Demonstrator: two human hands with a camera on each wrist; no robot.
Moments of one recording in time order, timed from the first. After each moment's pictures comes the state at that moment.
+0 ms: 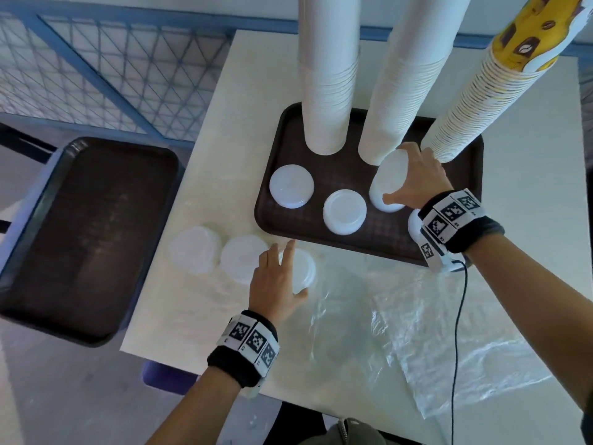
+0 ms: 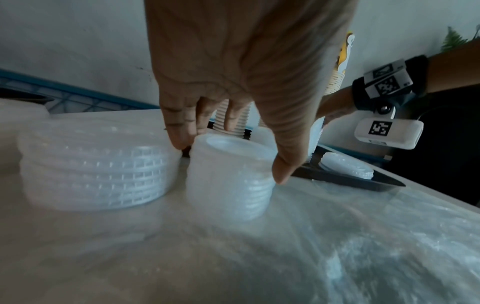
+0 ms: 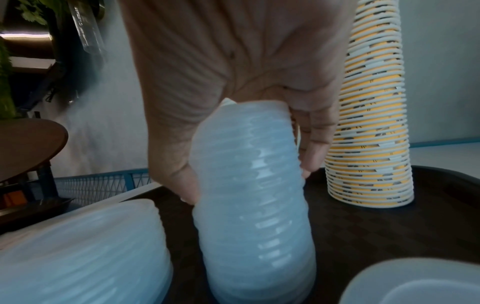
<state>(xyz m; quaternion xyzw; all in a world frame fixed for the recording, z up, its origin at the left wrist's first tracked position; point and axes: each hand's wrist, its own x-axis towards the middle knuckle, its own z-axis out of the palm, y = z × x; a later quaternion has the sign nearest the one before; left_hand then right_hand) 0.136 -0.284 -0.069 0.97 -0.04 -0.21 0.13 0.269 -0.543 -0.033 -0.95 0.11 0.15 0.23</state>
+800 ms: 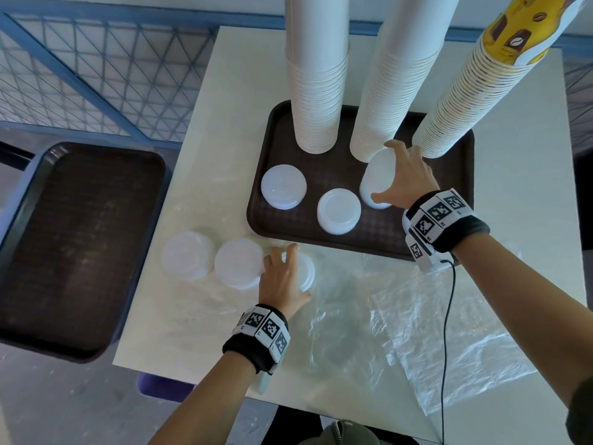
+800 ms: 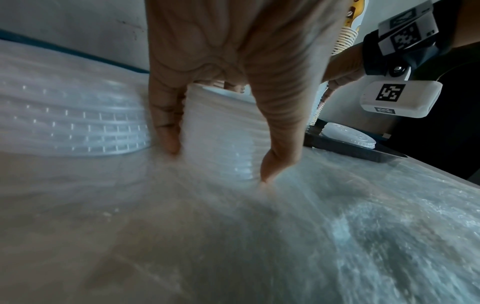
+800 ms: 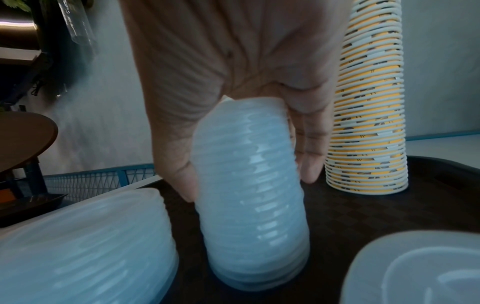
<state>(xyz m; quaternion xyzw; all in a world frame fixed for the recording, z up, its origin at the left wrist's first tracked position) 0.148 -0.301 -0.088 0.95 -0.01 -0.25 0.16 0.267 -0.534 -0.031 -0.95 0.13 0.17 0.23</state>
